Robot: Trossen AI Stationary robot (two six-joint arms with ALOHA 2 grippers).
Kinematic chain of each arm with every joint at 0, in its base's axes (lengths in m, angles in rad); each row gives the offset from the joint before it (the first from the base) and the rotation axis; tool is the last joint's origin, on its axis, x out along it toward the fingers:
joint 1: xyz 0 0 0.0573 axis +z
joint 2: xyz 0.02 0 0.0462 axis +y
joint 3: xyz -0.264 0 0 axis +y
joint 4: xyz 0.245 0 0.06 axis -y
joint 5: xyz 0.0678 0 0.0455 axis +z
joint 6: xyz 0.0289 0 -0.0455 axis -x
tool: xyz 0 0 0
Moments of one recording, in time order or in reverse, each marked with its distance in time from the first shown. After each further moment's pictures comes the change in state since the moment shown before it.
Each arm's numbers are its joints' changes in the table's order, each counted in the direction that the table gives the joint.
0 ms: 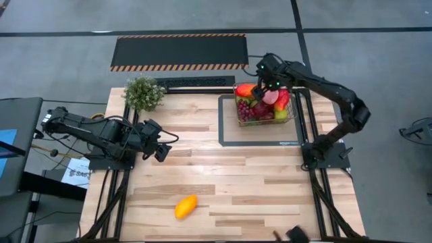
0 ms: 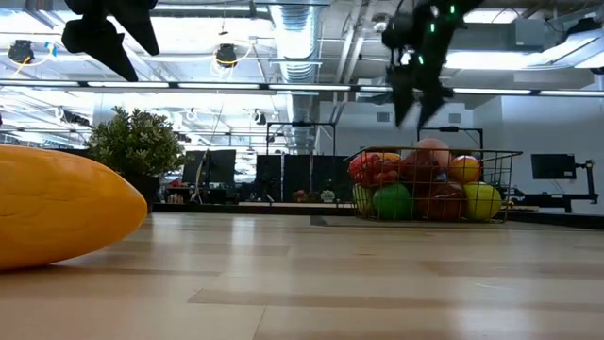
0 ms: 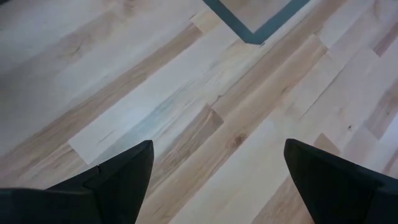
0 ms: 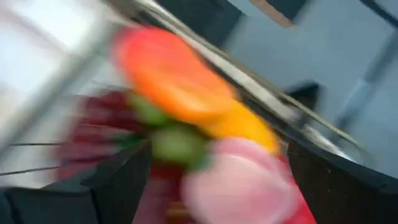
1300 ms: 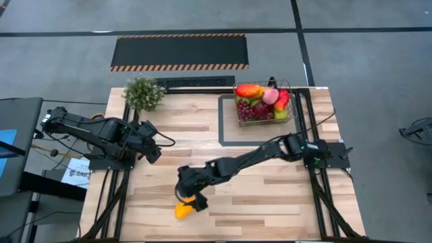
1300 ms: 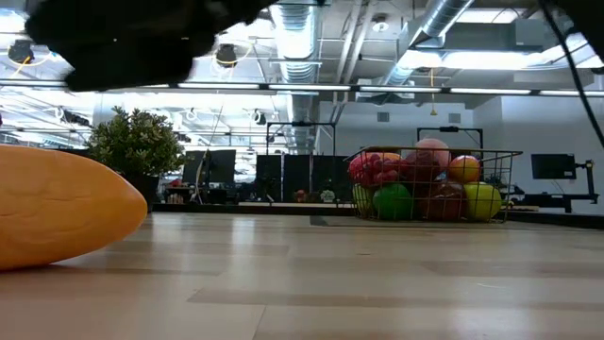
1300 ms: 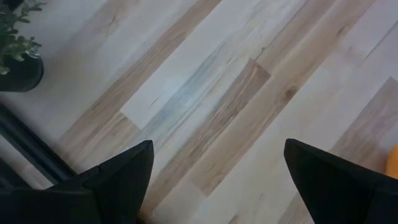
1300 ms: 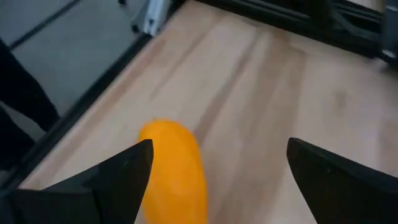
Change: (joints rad) left arm 0.000 -0.011 0.000 -0.210 -0.054 -0.071; right arm 0.972 0.794 -0.562 0.663 0.354 0.280
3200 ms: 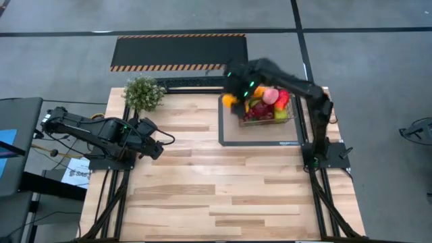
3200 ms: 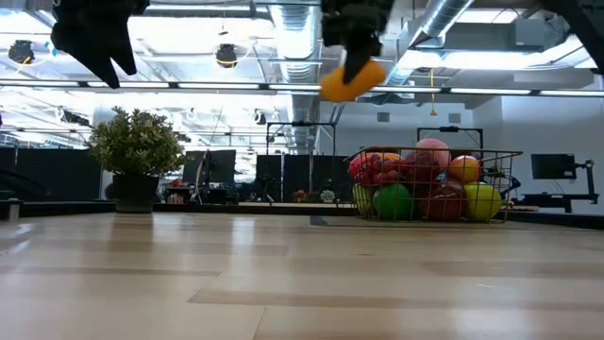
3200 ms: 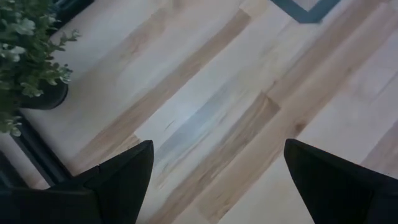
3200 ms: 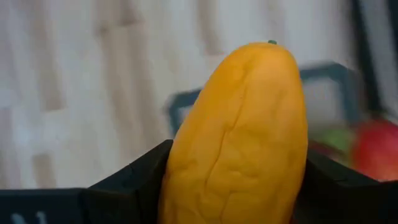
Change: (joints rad) left arm 0.000 0.000 -0.001 0.019 0.123 0.038; right arm -0.669 -0.392 -0.113 -1.074 0.038 0.038
